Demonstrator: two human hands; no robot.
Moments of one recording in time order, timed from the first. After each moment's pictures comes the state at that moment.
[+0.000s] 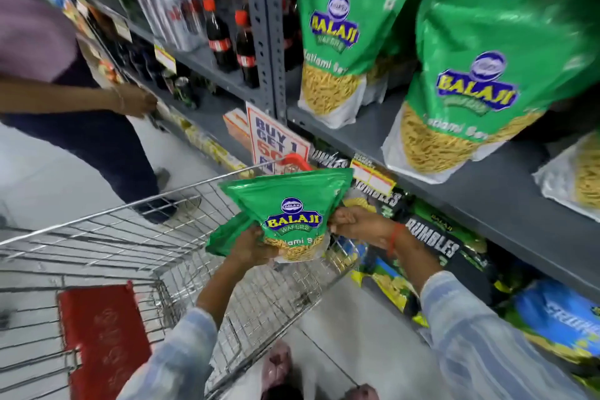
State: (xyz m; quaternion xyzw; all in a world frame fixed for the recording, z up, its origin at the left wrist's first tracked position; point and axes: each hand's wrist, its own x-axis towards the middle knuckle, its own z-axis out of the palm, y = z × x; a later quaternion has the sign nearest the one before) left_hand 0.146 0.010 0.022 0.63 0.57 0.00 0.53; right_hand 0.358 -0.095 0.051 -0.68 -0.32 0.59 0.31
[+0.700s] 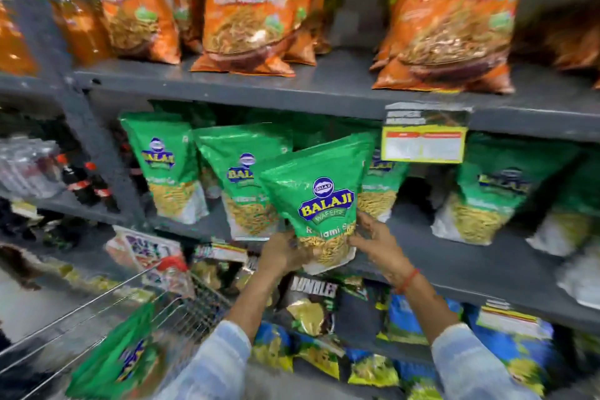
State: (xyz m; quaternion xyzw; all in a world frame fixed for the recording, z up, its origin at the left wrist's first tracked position) left_hand 0.368 -0.172 0.179 0.79 0.25 0.08 0.55; right_hand 0.484 -0.329 0.176 -0.70 -0.28 0.20 0.62
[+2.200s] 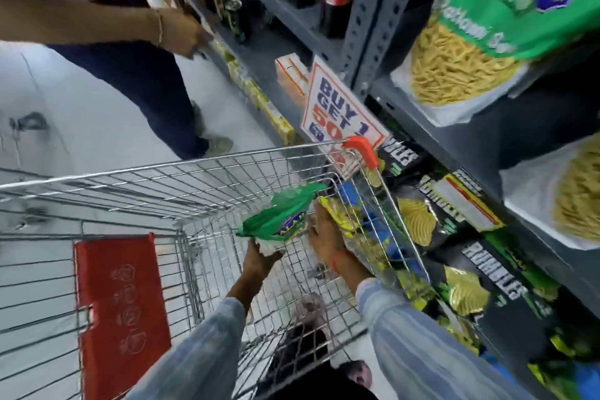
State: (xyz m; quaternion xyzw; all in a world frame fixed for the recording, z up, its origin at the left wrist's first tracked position) left_hand 0.094 0.037 -0.153 0.39 0.70 0.11 0.59; right_hand 0.251 0.027 -0.093 -0.76 -0.44 0.44 0.18
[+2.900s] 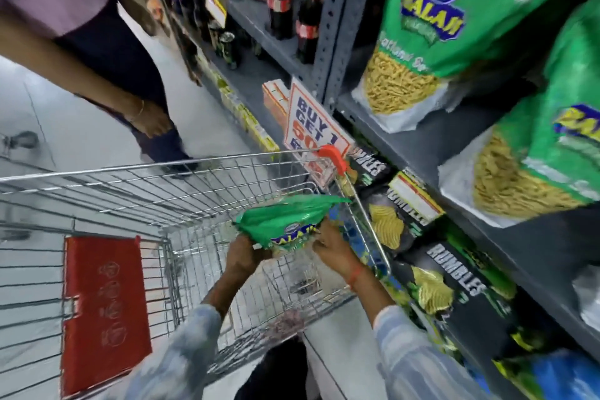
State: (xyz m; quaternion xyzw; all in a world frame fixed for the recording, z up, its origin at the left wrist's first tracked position) left_hand 0.110 0.022 -0.070 0.58 0.64 0.13 0.49; right_hand 0.293 -0.038 -0.037 -0.69 -0.41 0.53 0.28
